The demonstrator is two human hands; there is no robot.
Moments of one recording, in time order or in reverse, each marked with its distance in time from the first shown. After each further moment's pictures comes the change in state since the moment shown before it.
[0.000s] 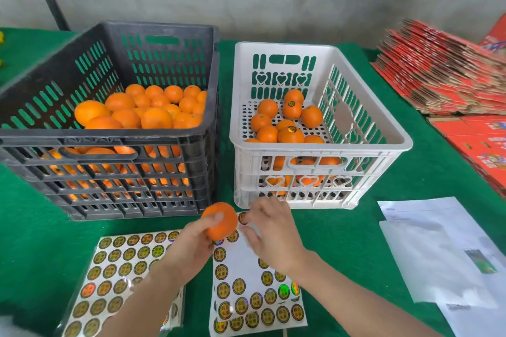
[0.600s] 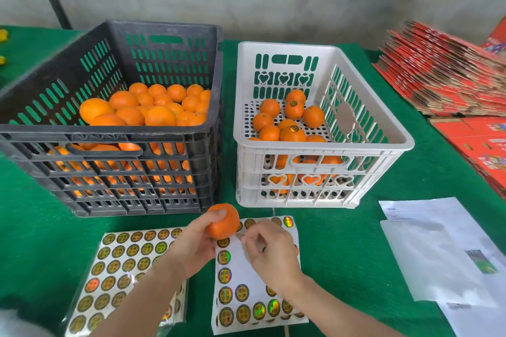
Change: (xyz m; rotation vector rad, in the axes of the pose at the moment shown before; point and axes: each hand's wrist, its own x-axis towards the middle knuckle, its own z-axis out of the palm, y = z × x) left_hand 0.002 0.000 -0.004 -0.050 0.006 -0.101; right_hand -0.029 -0.020 0.015 0.358 0.128 0.253
